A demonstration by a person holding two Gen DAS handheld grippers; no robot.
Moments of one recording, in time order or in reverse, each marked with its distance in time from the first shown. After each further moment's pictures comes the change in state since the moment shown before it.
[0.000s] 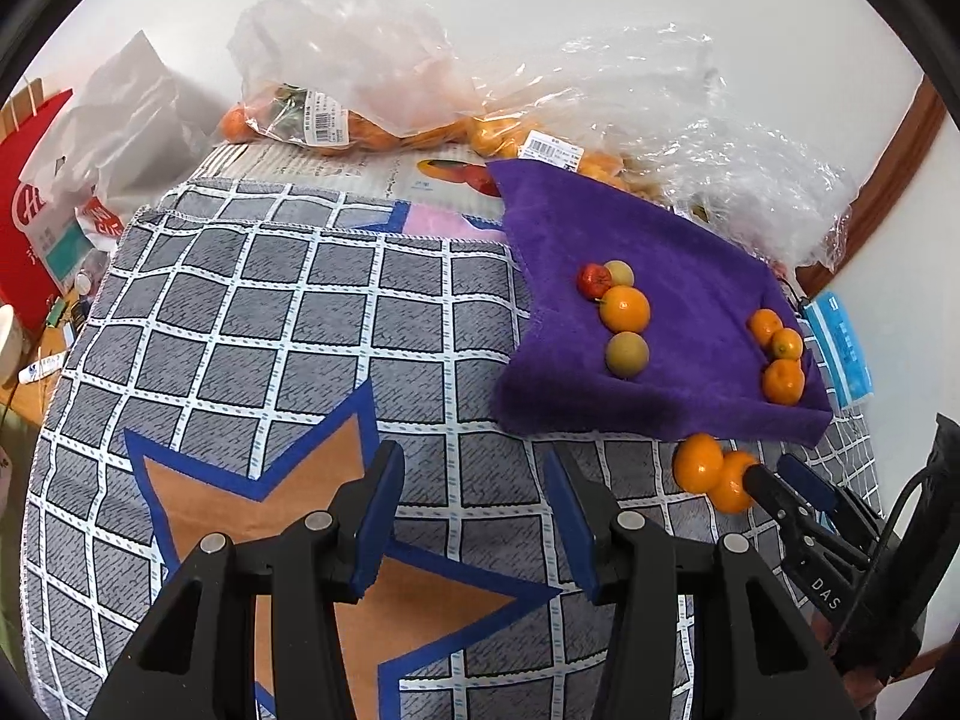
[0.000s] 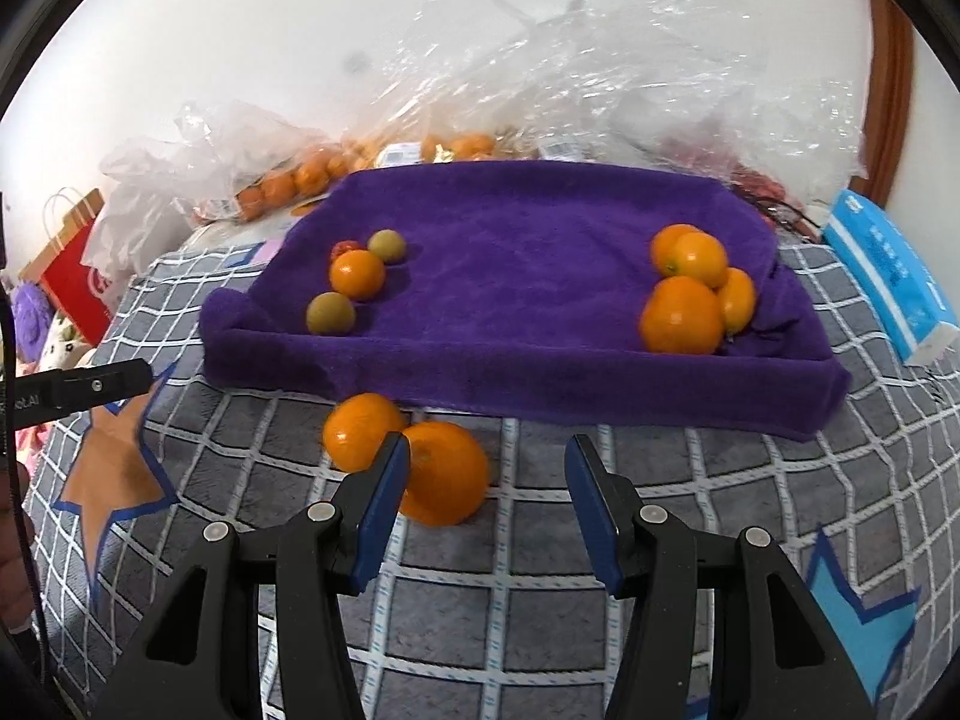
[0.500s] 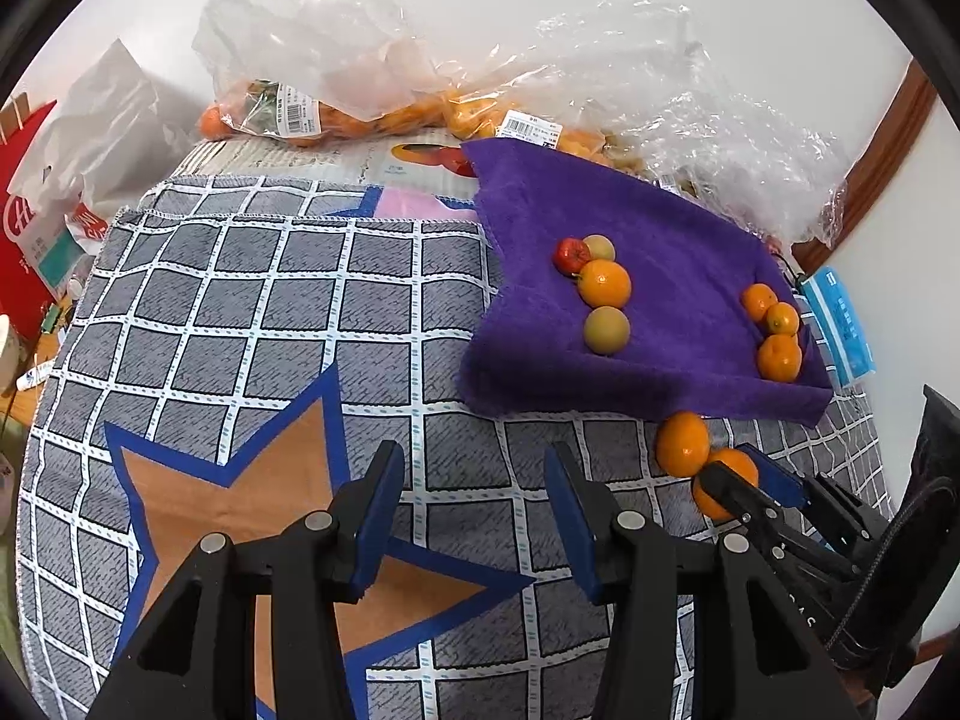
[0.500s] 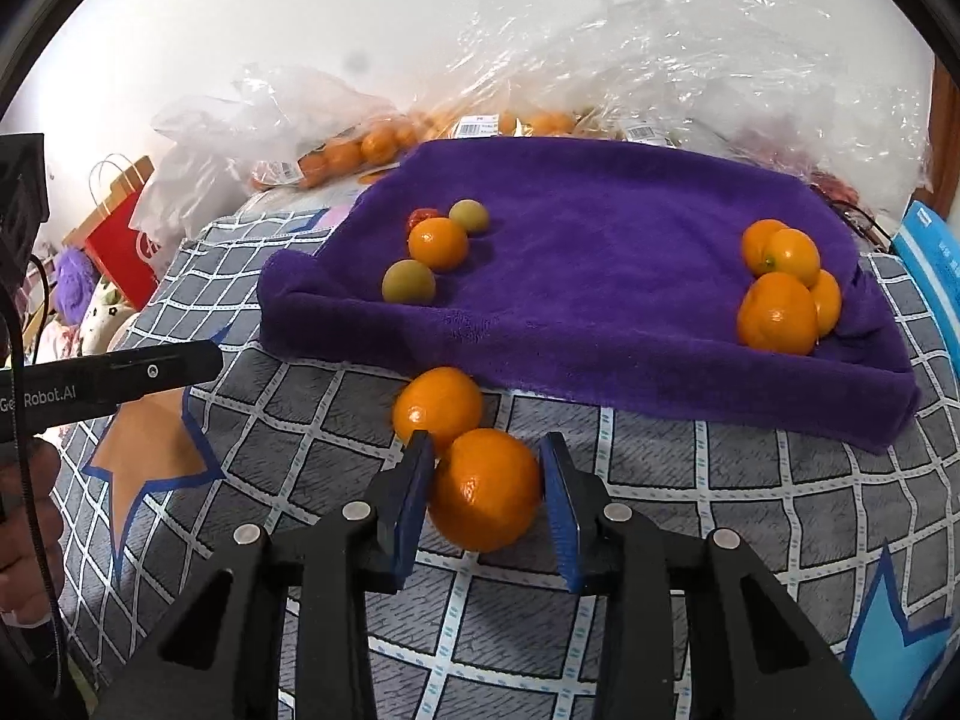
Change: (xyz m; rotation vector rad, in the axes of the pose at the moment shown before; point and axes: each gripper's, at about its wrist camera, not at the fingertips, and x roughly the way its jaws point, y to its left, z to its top) left arm 0.004 -0.015 -0.006 0.030 0.026 0.007; right arm 0.009 0.020 -0.005 -0.060 0.044 0.103
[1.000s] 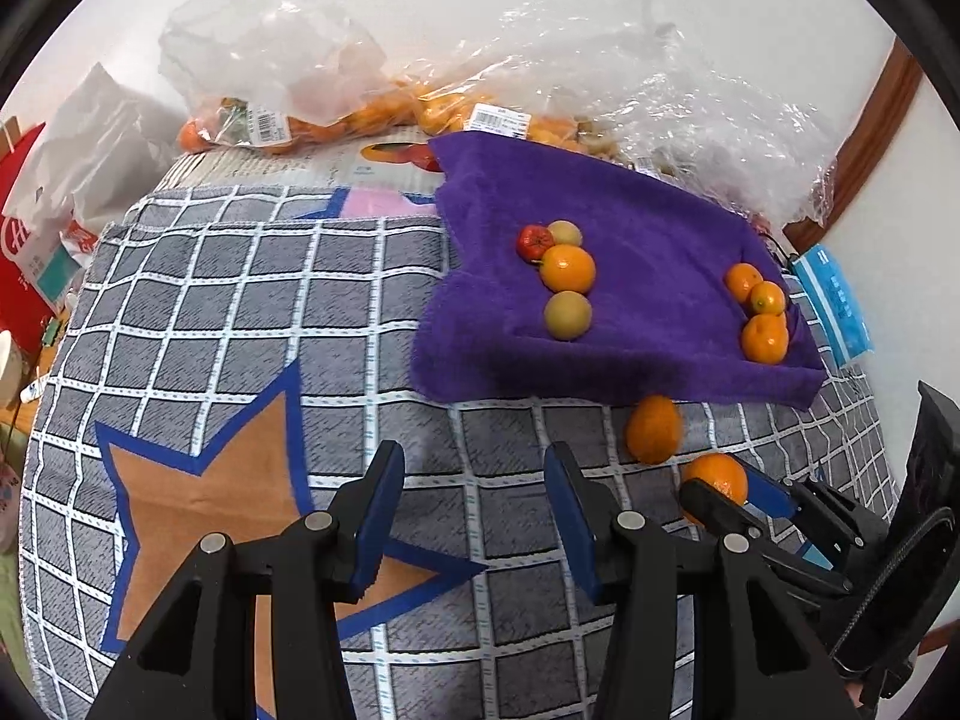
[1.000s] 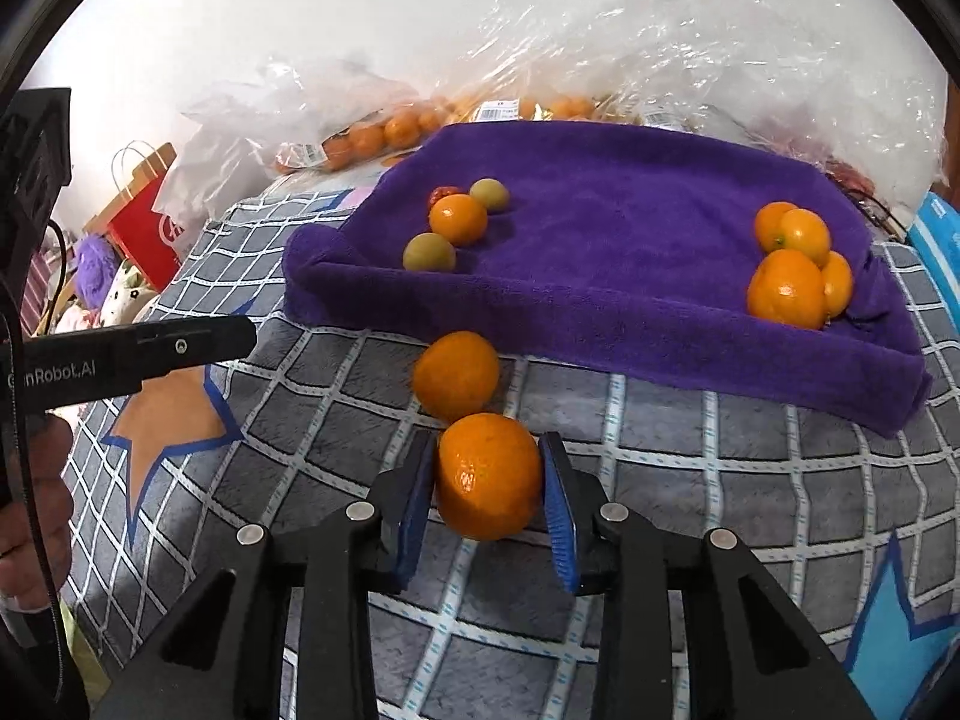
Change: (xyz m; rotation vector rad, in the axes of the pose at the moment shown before) left arm -0.002 -0.026 -0.002 0.050 0.014 0.010; right arm -0.010 -0.008 -0.011 -0.014 0.020 0.046
